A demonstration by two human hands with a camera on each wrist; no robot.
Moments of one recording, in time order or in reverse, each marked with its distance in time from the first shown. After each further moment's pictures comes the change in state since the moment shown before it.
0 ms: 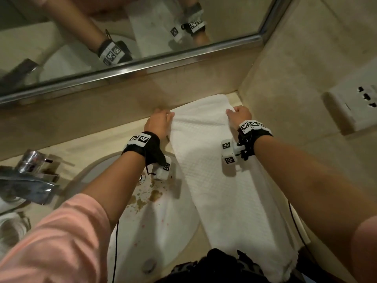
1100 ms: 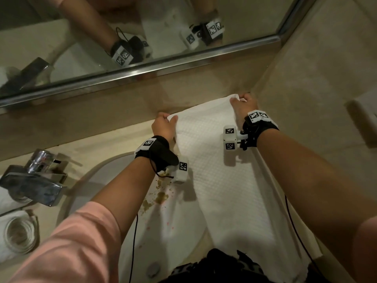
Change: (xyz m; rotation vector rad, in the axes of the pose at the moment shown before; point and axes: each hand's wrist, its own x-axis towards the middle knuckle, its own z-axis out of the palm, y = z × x) left_hand 0.003 -0.005 0.013 -0.556 0.201 -0.367; right_hand 0.014 -0.038 0.012 0.260 0.050 0.018
